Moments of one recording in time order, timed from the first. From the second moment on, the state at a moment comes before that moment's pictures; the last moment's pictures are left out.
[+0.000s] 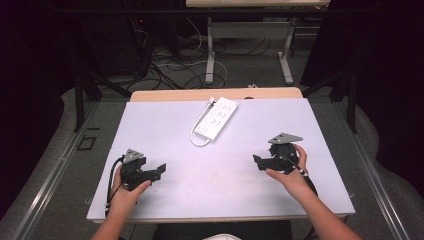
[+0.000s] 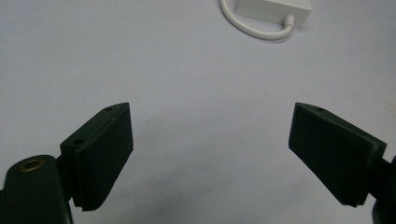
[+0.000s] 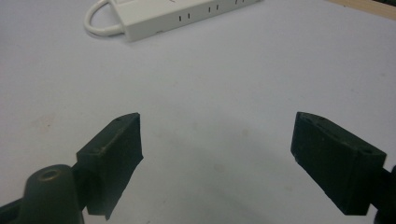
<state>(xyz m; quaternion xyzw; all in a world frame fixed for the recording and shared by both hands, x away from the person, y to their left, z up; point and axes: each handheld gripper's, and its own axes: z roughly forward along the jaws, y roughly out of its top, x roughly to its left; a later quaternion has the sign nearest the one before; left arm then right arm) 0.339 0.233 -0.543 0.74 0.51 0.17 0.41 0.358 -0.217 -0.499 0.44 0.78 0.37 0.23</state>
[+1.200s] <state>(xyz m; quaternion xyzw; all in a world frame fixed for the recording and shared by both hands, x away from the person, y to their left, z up) 0.339 0.234 -0.544 0.73 0.51 0.18 0.41 0.414 -0.167 -0.462 0.38 0.83 0.36 0.22</state>
